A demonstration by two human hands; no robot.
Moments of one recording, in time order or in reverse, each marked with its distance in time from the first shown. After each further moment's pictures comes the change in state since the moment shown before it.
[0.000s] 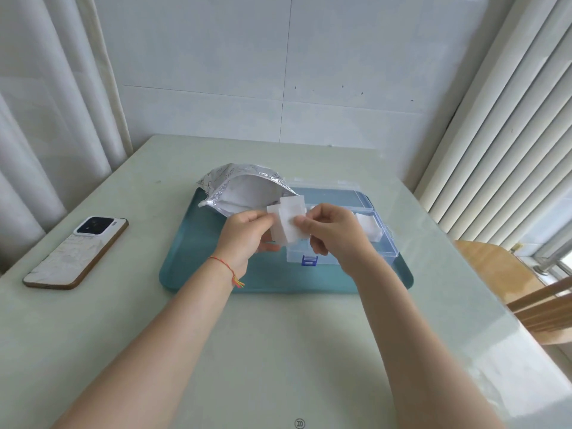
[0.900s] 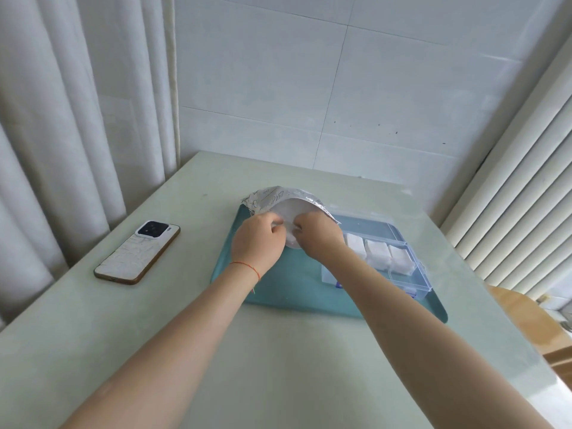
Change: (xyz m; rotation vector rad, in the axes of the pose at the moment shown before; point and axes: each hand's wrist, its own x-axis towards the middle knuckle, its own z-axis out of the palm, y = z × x) left_hand 0.008 0.018 -0.056 0.777 0.278 0.356; right_hand 0.067 -0.020 0.090 -1.222 -0.070 -0.201
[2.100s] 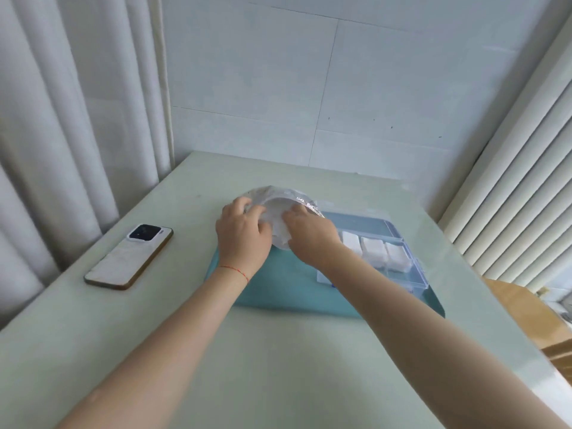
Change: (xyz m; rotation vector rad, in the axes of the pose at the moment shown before) left_hand 0.011 -0.018 0.005 0.174 0.232 0.197; right_hand -0.009 -0.002 -0.003 -0.234 0.017 -0.177
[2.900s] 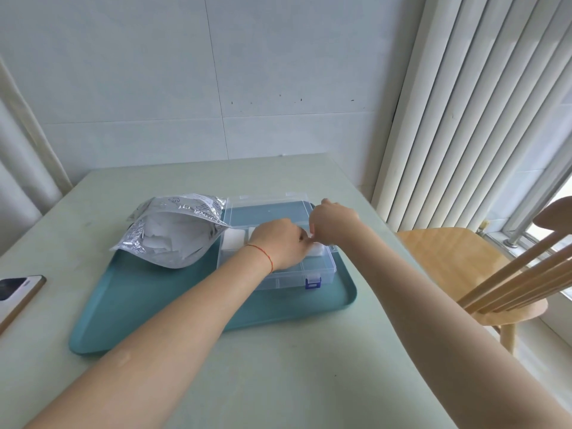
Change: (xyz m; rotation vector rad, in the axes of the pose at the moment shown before) left_hand -0.007 0.188 0.120 0.355 -0.881 0.427; right_hand -0.058 0.208 0.017 0.017 -0.249 0.373
